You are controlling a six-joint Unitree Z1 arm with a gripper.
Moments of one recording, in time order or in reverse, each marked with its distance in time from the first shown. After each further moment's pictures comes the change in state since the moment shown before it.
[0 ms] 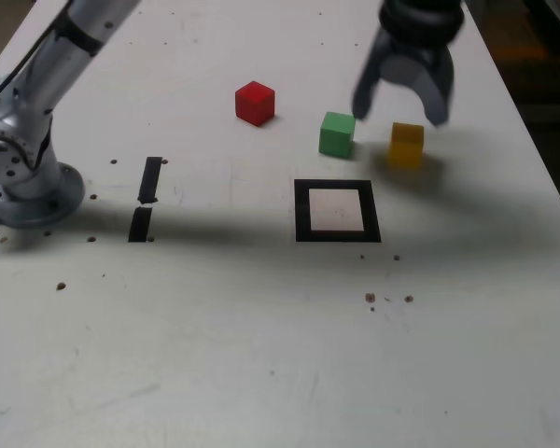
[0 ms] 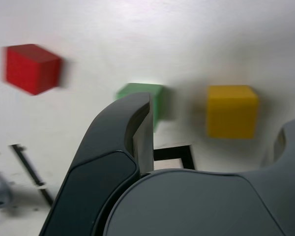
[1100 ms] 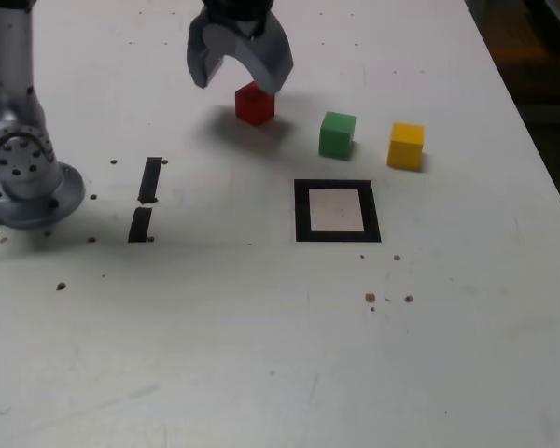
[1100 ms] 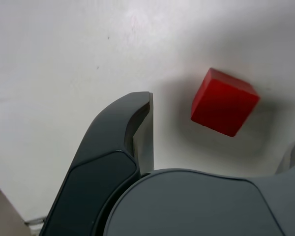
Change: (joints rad) arm 0.333 -0.502 0.936 -0.522 0.063 0.422
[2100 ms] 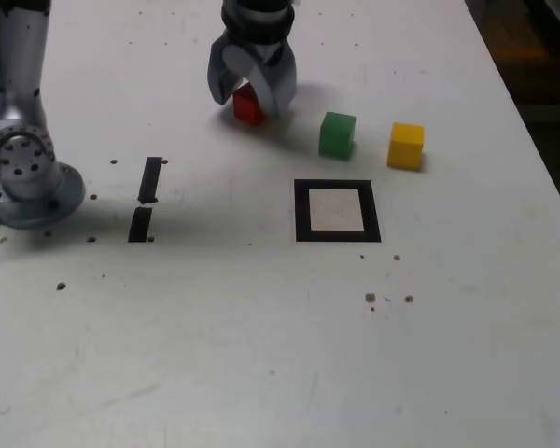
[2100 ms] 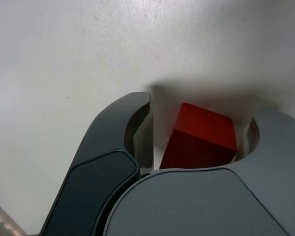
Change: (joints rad) arm 0.026 0.179 -0.027 -0.065 -0.015 0.069
